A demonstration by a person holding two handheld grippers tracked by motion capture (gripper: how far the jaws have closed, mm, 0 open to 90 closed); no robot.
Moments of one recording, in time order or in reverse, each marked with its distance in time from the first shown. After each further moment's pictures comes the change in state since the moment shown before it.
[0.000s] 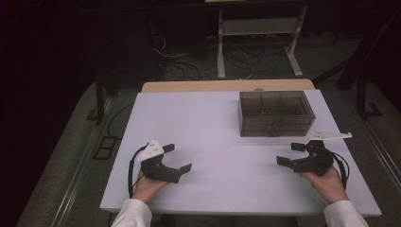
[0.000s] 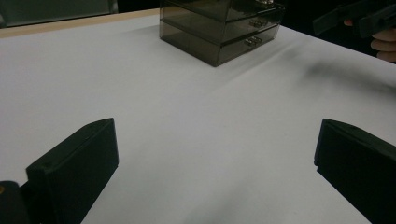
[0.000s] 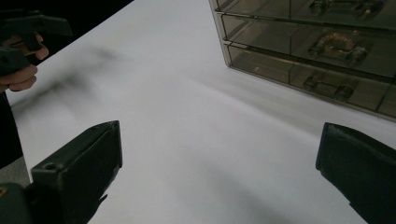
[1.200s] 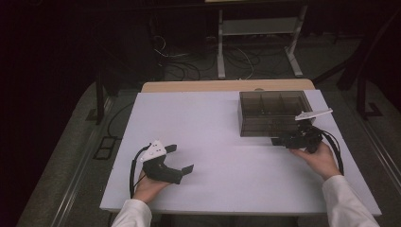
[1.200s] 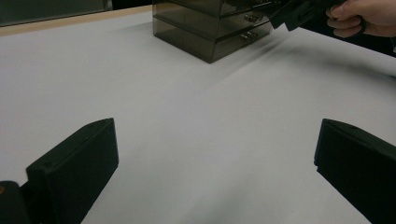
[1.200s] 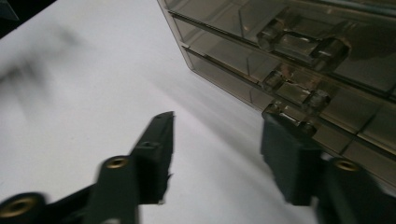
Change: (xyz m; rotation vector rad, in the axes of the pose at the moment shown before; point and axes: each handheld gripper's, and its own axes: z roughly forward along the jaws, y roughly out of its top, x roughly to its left) left arm -0.003 0.000 0.004 0.014 -0.014 0.022; right arm -0.043 0.044 0.038 0.155 -0.005 -0.025
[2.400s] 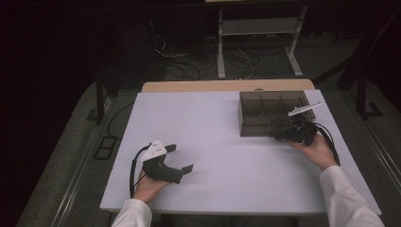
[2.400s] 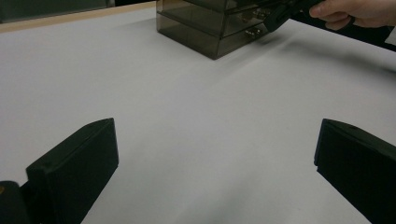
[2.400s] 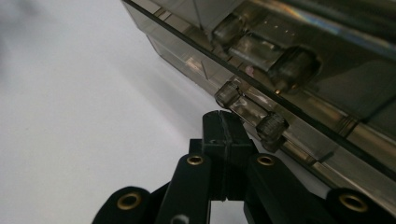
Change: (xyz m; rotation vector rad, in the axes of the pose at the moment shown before) left arm 0.003 -0.001 0.002 0.009 0.011 -0.005; right arm -0.020 0.018 0.020 0.120 -0.043 -0.038
